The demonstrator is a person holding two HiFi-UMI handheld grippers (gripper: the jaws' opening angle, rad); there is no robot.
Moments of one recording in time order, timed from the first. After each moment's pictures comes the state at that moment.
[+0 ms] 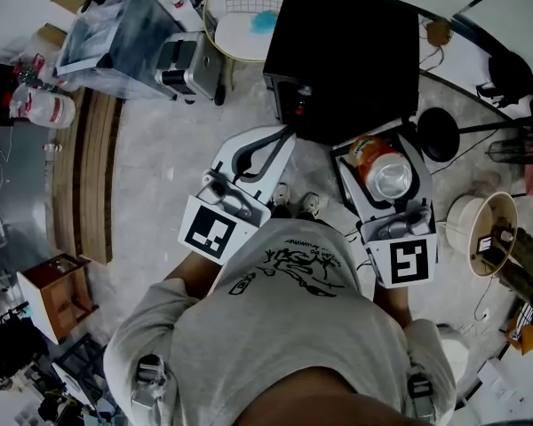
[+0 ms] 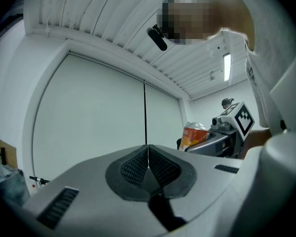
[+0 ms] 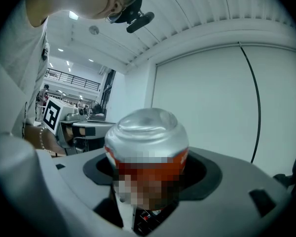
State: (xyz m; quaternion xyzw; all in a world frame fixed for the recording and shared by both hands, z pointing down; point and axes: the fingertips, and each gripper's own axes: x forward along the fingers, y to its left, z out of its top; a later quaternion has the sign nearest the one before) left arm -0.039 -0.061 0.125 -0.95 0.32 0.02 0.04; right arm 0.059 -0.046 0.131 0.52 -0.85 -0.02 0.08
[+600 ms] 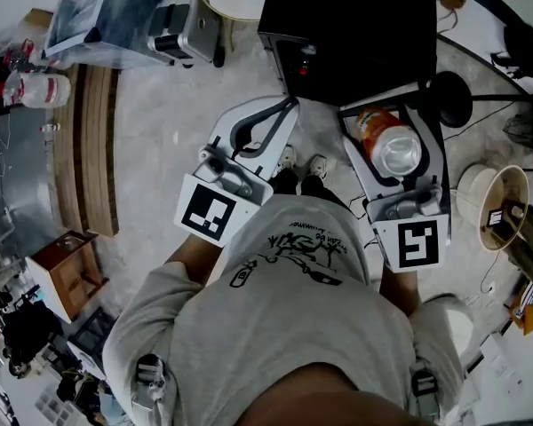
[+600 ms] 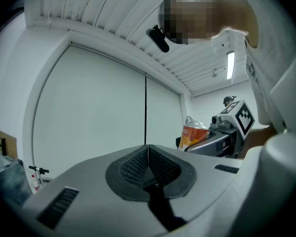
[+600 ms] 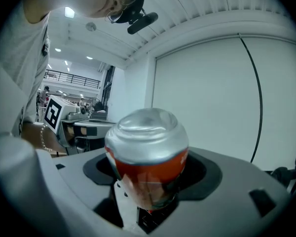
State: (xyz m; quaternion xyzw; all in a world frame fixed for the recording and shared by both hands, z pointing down) left arm -0.030 -0.063 0.160 -0.95 0.32 0.00 0.01; right arm 0.063 -0.046 0.169 0.51 -0.86 0.01 0.10
